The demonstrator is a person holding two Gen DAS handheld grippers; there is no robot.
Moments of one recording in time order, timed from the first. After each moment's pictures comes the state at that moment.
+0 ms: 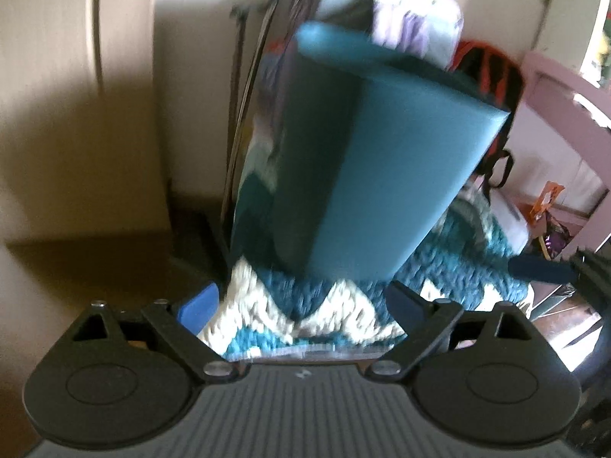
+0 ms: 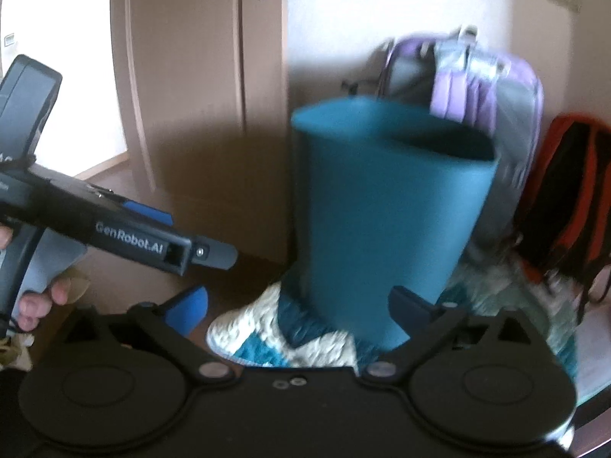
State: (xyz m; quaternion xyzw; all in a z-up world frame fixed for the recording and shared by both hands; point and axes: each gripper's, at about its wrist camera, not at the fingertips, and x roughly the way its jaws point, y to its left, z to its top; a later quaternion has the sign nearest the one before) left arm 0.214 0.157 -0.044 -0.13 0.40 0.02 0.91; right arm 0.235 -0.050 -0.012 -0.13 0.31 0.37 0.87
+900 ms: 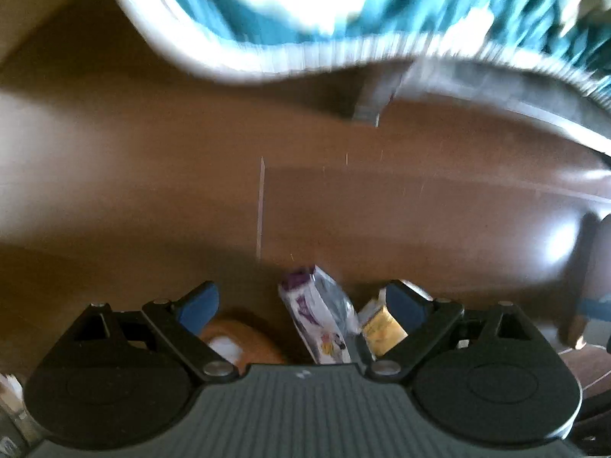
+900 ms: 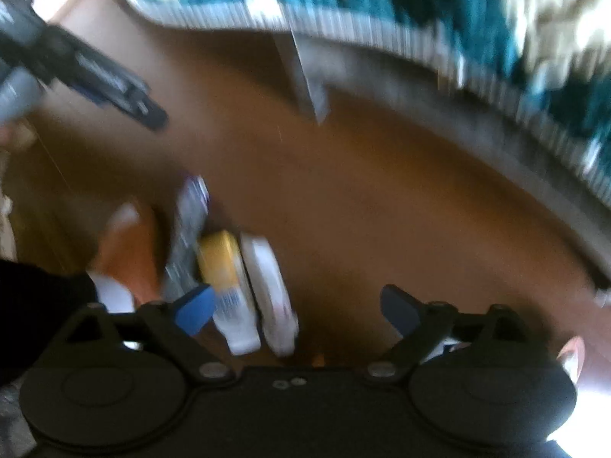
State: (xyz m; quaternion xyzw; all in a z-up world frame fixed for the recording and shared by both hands) left arm 0.258 0.214 -0.450 -0.08 0.73 0.07 0.68; right arm 0.232 -0.033 -0.426 -0.18 0.65 0.31 0.67
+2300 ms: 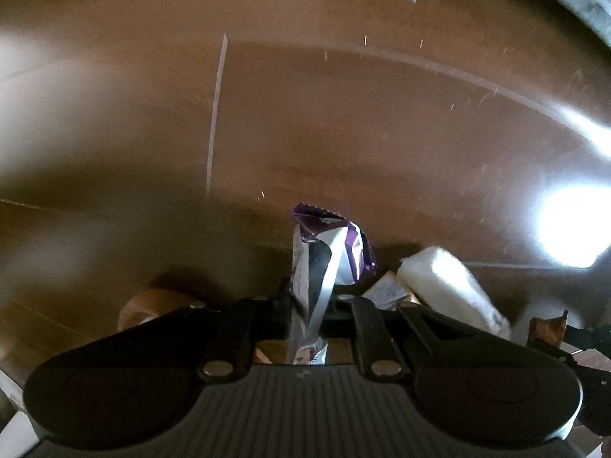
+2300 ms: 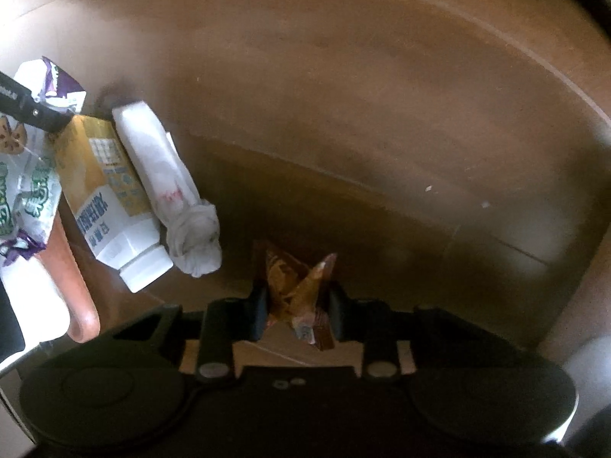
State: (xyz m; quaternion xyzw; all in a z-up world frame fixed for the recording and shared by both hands) left arm 0.249 0.214 -0.573 -0.11 0.78 0.07 0.61; right arm 0.217 -0.081 -0.566 -0.14 0.78 0.18 0.59
